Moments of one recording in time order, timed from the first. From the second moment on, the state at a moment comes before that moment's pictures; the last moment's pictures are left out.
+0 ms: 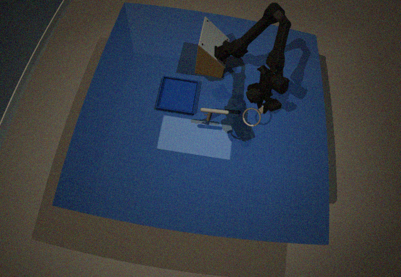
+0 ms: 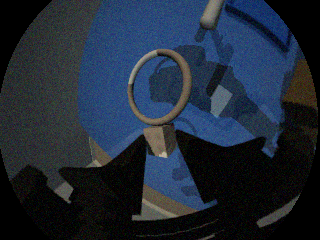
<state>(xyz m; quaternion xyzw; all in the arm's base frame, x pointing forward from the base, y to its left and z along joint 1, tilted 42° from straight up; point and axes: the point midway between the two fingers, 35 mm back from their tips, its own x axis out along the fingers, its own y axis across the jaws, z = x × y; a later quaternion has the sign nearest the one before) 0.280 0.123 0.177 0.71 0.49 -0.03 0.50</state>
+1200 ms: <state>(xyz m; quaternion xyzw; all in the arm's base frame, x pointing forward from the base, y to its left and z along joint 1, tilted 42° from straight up) 0.249 0.098 0.169 0.61 0.46 0.24 0.59</state>
